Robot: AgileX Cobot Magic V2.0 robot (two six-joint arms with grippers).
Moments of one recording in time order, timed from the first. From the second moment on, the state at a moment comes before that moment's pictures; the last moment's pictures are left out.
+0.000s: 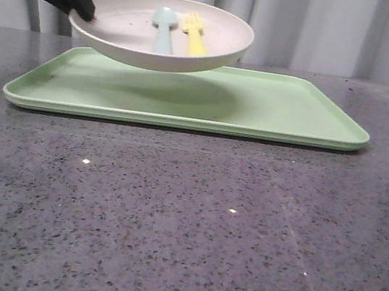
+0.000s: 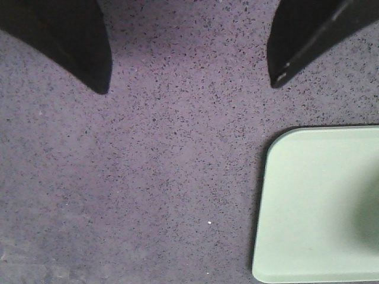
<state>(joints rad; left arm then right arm) -0.21 1.68 -1.36 -0.59 0.67 0.09 0.05 0.65 -0.72 0.01 0.71 0.10</state>
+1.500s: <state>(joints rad) -0.26 1.74 -1.37 -0.55 0.59 0.08 0.05 0.65 -0.72 0.02 0.69 0.10</state>
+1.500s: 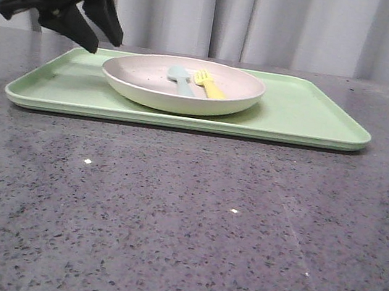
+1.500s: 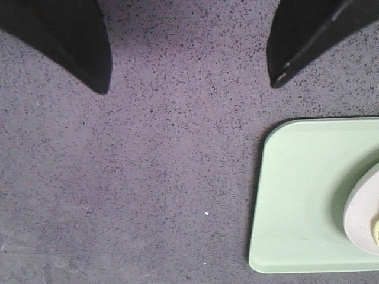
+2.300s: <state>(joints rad) -0.16 1.01 -0.92 -0.34 0.60 0.08 0.31 1.03 -1.09 0.02 0.82 0.10</state>
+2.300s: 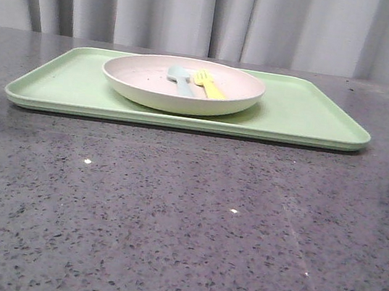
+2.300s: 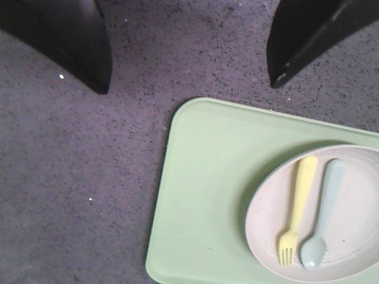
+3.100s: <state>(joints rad) -0.11 0.70 -0.77 -0.30 0.64 0.08 0.51 1.77 -1.77 0.02 1.00 0.10</state>
